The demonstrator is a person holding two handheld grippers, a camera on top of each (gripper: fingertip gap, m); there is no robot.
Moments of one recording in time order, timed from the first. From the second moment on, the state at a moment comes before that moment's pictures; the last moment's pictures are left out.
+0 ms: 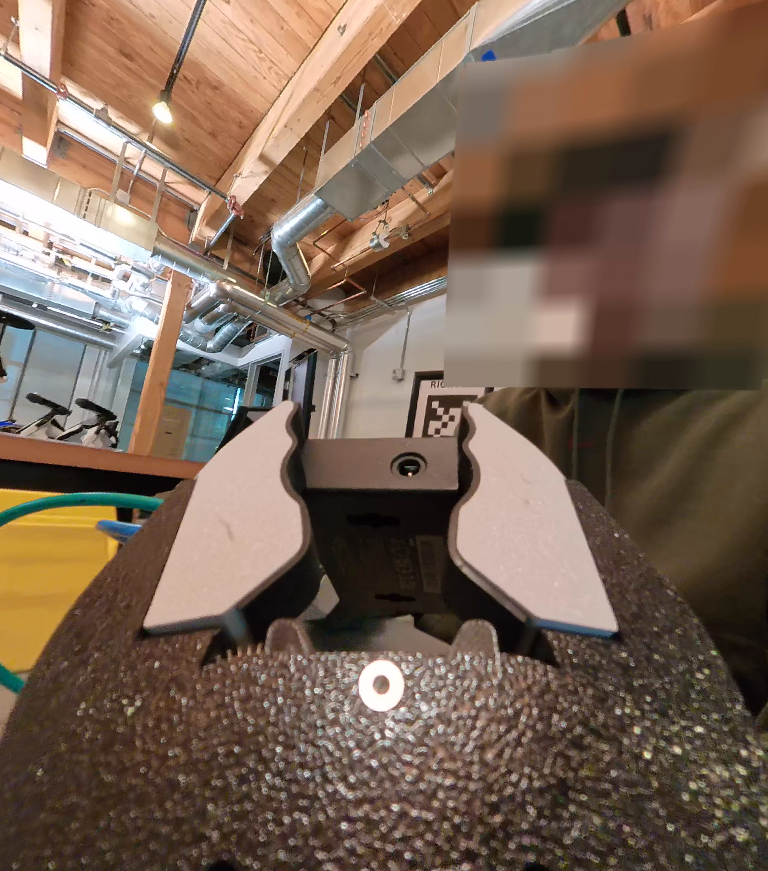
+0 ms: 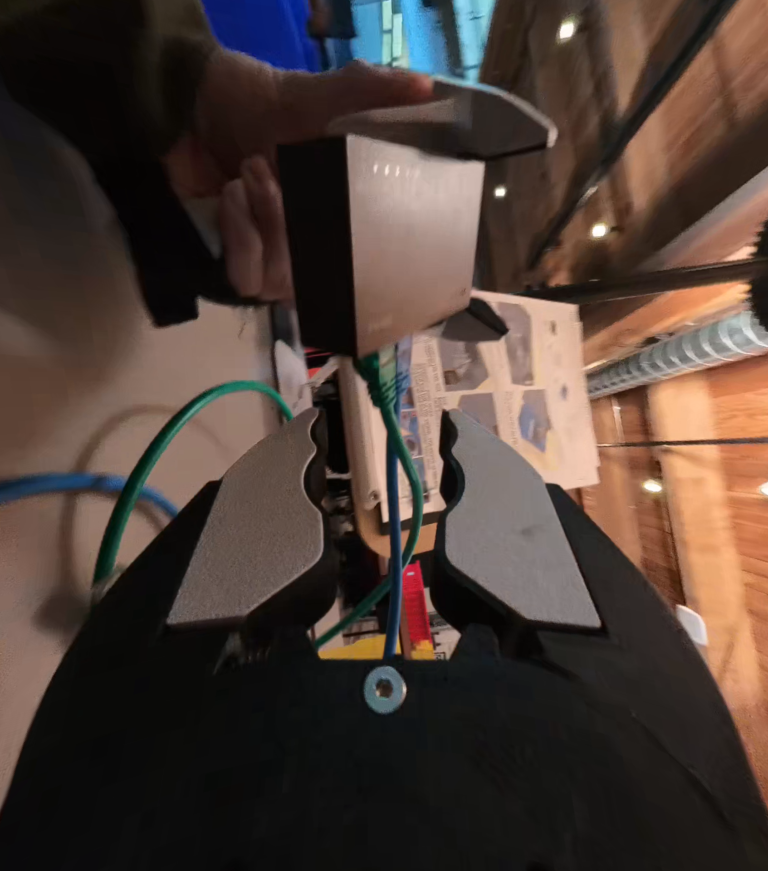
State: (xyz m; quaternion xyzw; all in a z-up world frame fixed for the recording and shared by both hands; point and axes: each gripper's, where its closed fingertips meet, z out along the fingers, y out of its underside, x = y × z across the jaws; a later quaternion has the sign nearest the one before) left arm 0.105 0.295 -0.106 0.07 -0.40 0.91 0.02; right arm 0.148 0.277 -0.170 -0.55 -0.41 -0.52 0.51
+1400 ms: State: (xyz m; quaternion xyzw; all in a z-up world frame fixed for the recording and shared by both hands) left arm 0.135 0.240 -0.168 0.42 -0.66 0.51 -0.35; right arm 0.161 0.234 -0.160 -0.63 -0.46 -0.55 0.30
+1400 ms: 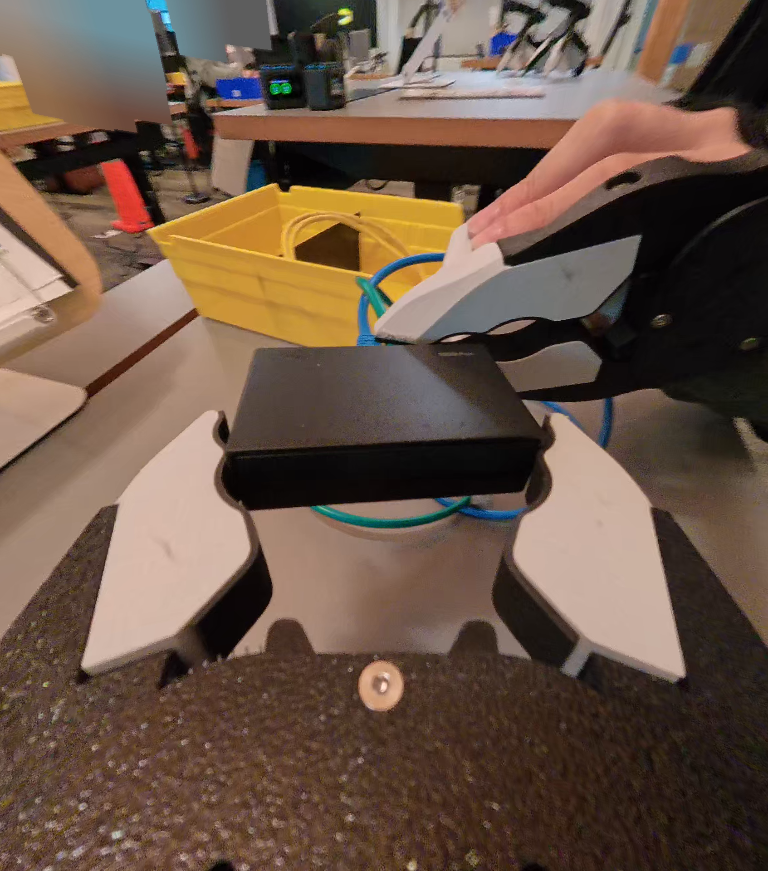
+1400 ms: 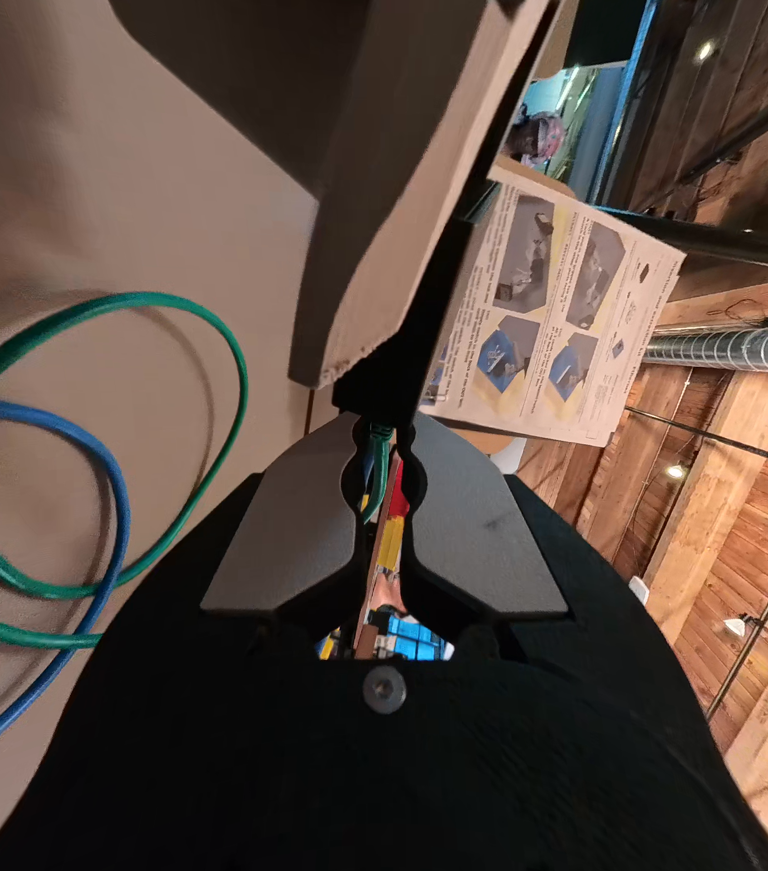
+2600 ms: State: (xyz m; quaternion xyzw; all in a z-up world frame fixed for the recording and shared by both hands) left arm 0.139 0.233 -0.188 0.45 -0.60 0.58 -0.31; right arm 0.150 0.229 -0.170 -0.61 -0.44 -0.53 0.40
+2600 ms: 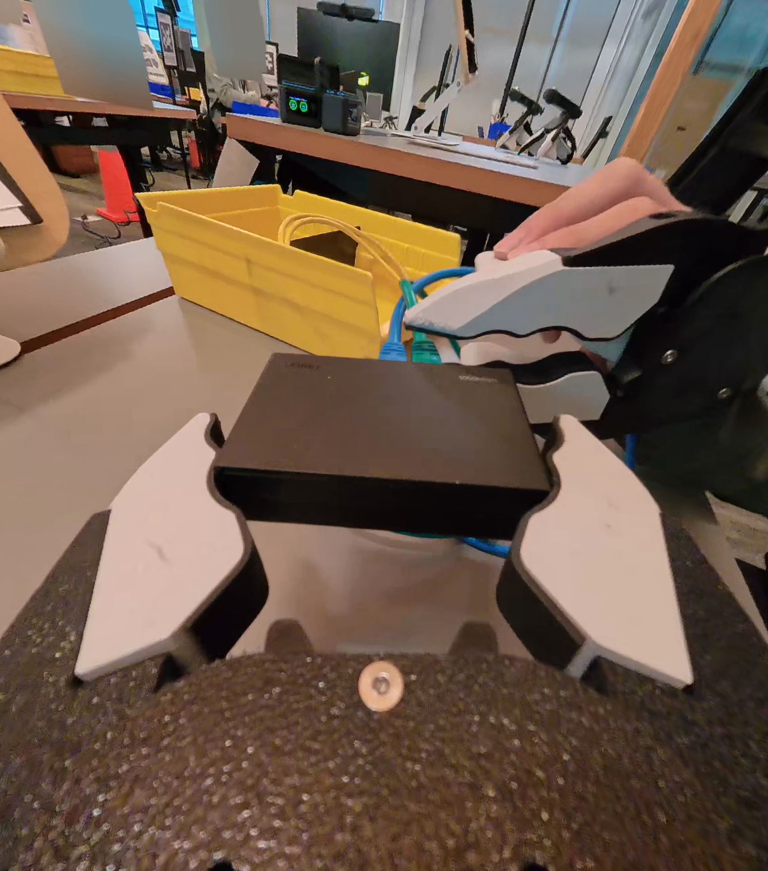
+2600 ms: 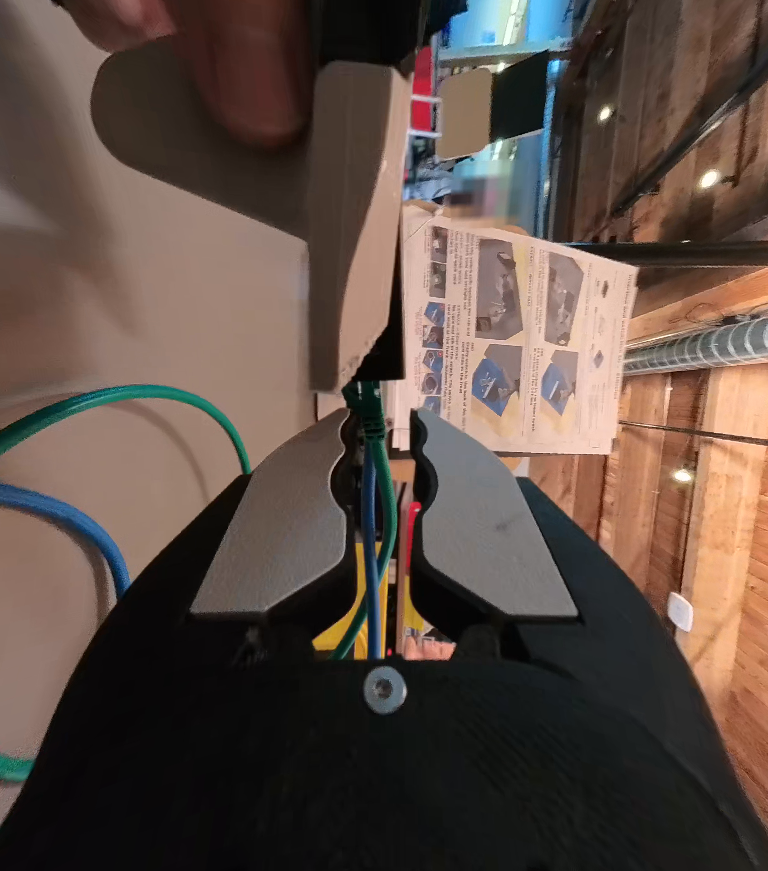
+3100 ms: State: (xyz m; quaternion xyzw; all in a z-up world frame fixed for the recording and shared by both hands) left arm 0.136 0.234 -0.187 0.46 -0.56 0.64 -0.23; right arm 0.128 0.236 -0.172 -0.59 -0.40 -0.48 0.52
